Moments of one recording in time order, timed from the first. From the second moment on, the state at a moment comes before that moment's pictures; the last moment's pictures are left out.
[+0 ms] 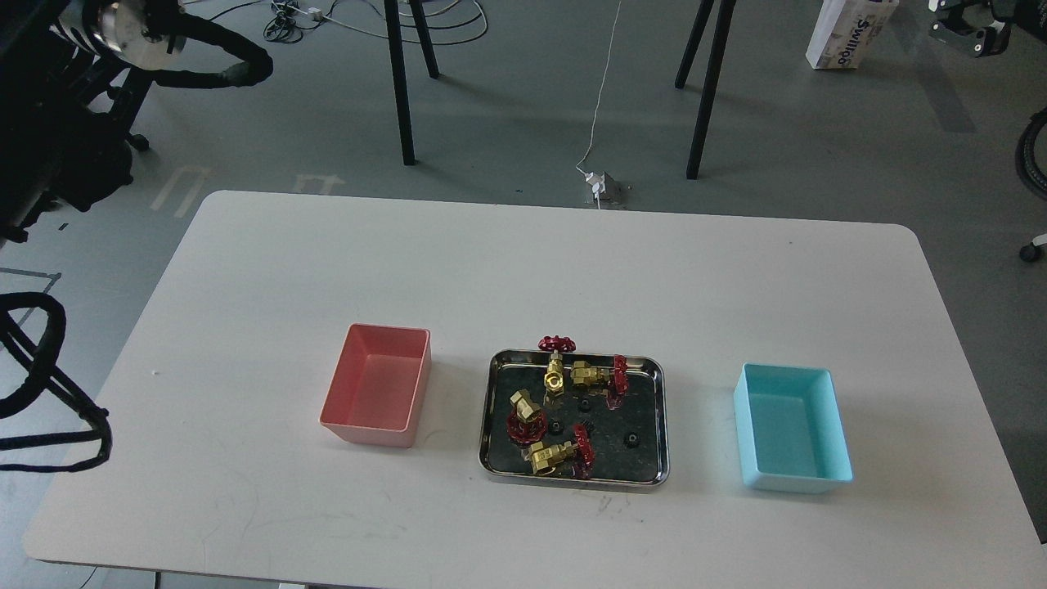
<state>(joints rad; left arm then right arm) -1.23 0.39 -0.82 -0.89 0.52 -0.16 0.10 1.23 -0.83 0.41 0.88 0.05 0.31 -0.02</state>
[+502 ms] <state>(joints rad) -1.23 0.40 -0.81 -0.83 0.52 -0.23 -0.11 1.22 -0.78 0.41 0.87 0.05 0.32 -0.02</state>
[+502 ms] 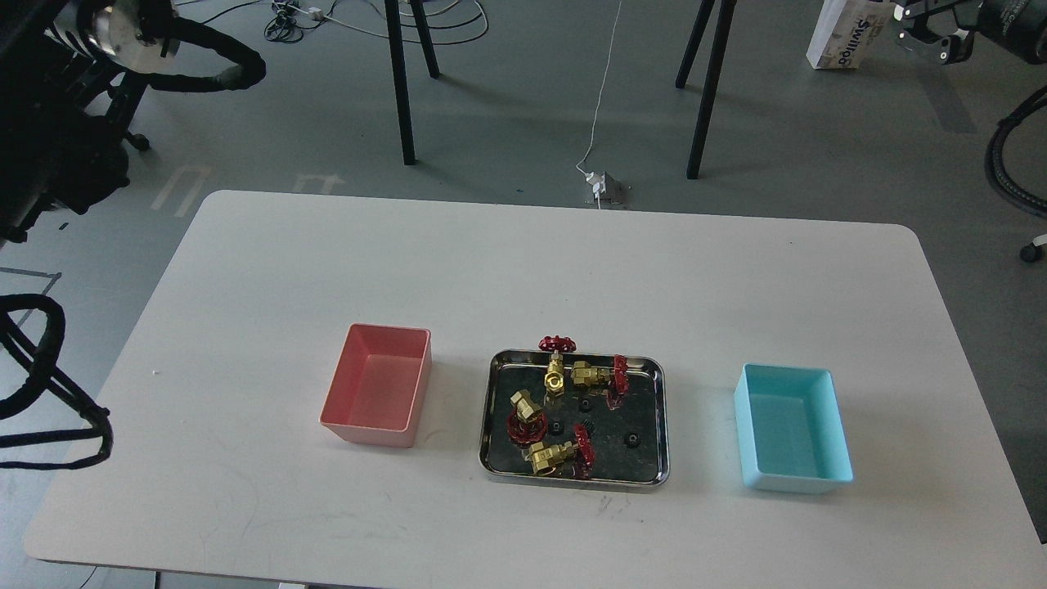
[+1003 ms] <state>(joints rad) -1.19 0.44 -0.51 -1.12 0.93 -0.26 -0.20 1.25 -0.79 0.44 0.86 0.03 0.31 -0.02</state>
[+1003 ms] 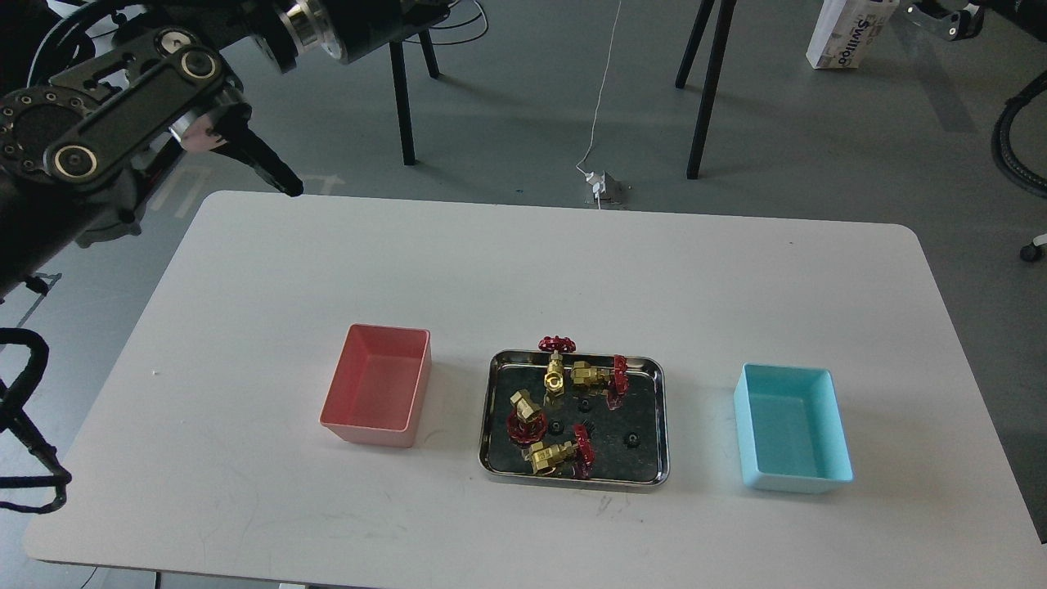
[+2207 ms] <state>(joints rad) -0.60 0.21 -0.23 -1.12 2.18 0.12 -0.07 1.33 -0.85 0.43 0.87 -0.06 0.32 -0.03</state>
